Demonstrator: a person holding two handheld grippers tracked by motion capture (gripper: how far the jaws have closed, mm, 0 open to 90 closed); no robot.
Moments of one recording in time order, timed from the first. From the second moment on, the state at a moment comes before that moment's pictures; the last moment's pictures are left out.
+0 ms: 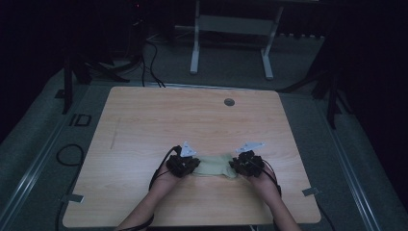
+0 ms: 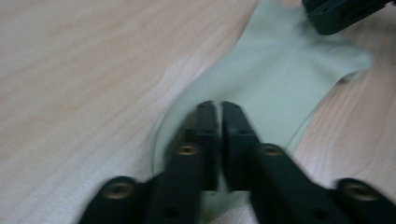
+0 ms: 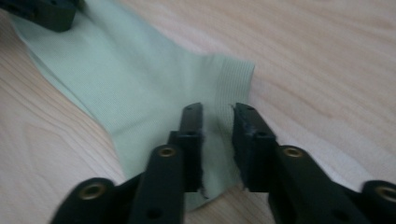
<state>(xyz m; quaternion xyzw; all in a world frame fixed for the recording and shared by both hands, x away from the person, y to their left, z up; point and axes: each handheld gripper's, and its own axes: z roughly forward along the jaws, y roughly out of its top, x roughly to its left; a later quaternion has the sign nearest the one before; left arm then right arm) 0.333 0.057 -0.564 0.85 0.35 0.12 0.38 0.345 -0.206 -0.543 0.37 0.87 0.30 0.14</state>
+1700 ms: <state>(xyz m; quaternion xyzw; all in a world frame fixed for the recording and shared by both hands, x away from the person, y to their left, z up) 0.288 0.098 -0.543 0.80 0.37 0.16 0.44 0.332 -0.203 -0.537 0.31 0.87 0.36 0.14</state>
